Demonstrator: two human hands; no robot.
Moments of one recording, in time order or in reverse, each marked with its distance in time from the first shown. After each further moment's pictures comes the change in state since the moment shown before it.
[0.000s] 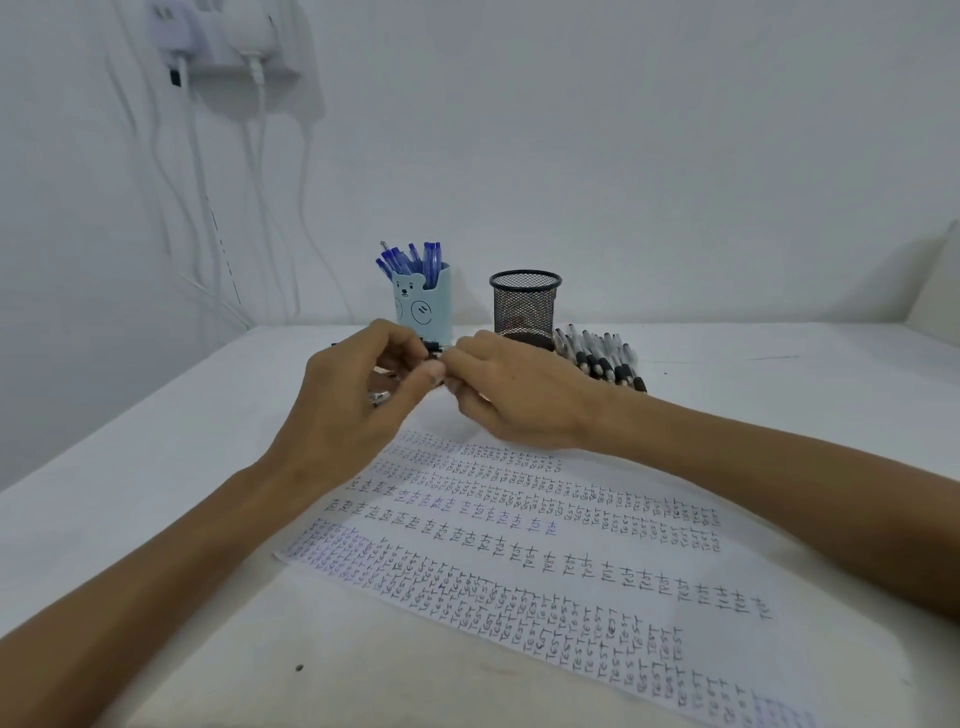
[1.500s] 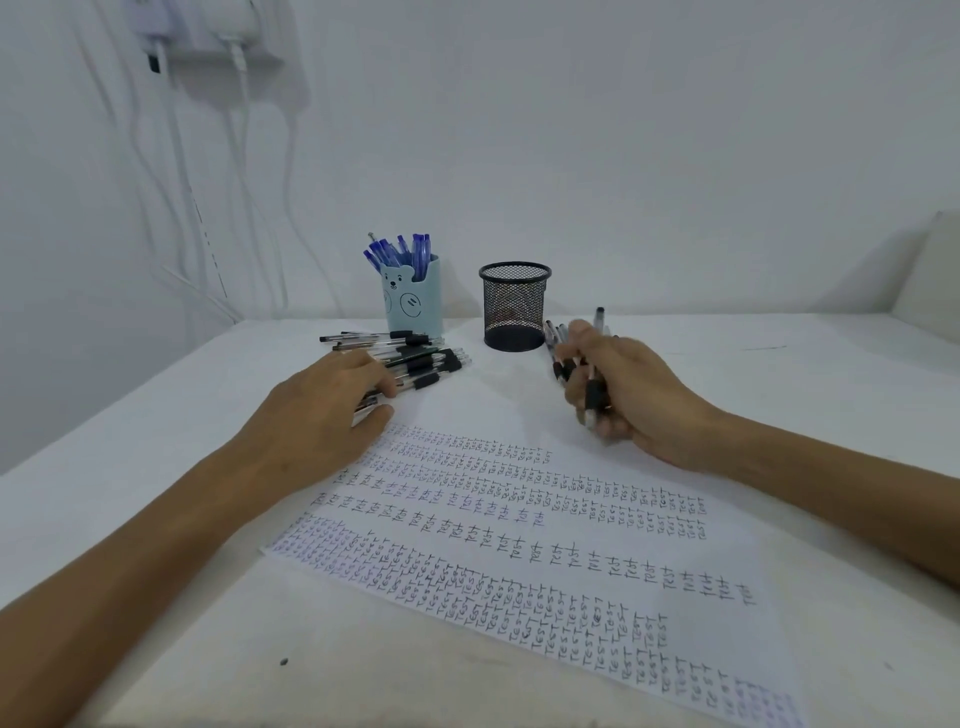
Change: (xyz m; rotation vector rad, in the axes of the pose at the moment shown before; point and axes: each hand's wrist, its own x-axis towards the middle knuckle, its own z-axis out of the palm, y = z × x) left_hand -0.001 -0.040 -0.015 0.591 -0.319 -0.003; right_hand -0.071 0.007 -0.043 1.141 0.209 1.050
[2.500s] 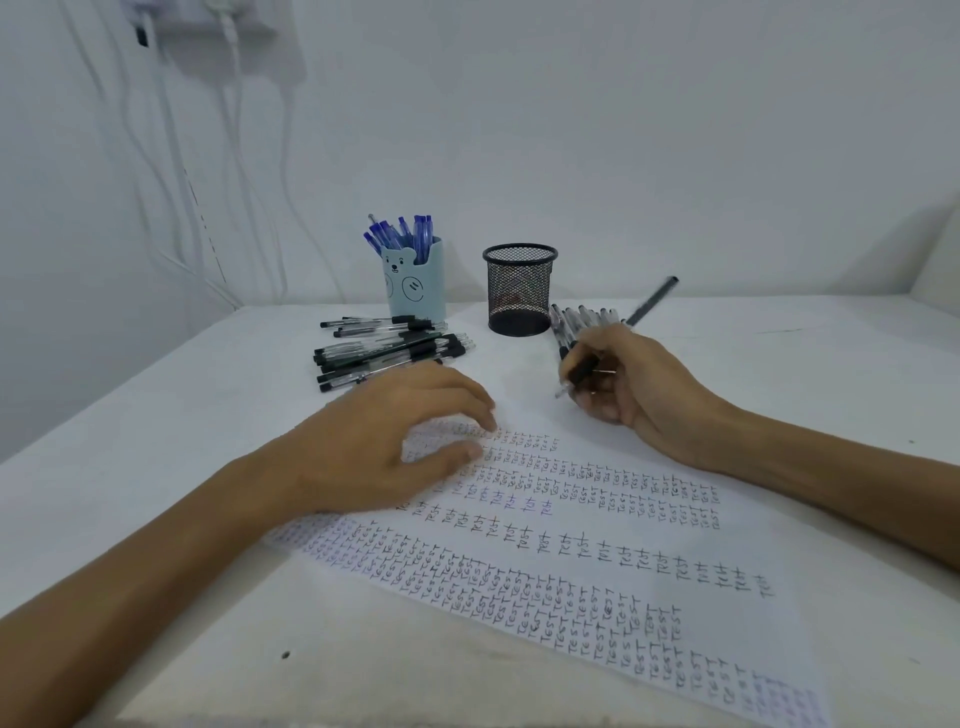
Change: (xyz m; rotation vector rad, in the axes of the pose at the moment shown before) left_hand -0.005 0.047 -0.005 -0.265 -0.151 0.422; right_hand -0.002 0.006 0.005 0.165 -0.006 0.067
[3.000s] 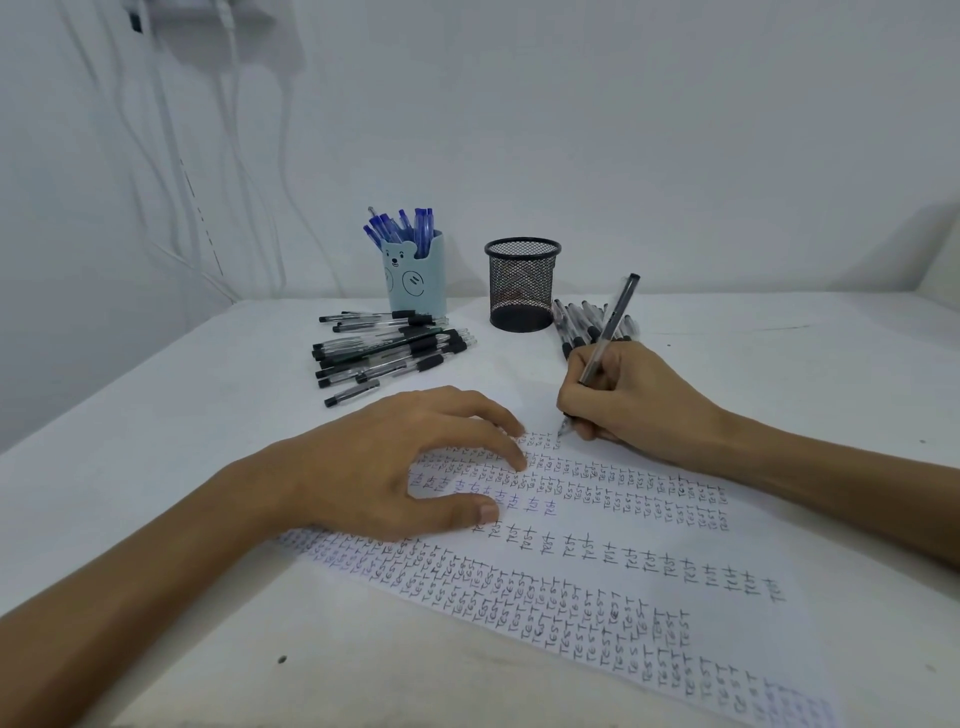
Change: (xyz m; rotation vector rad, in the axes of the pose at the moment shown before) left_hand 0.000 0.014 -0.003 -0.132 -0.203 0.042; right_hand -0.013 0.004 0.001 -0.531 -0.129 -0.235
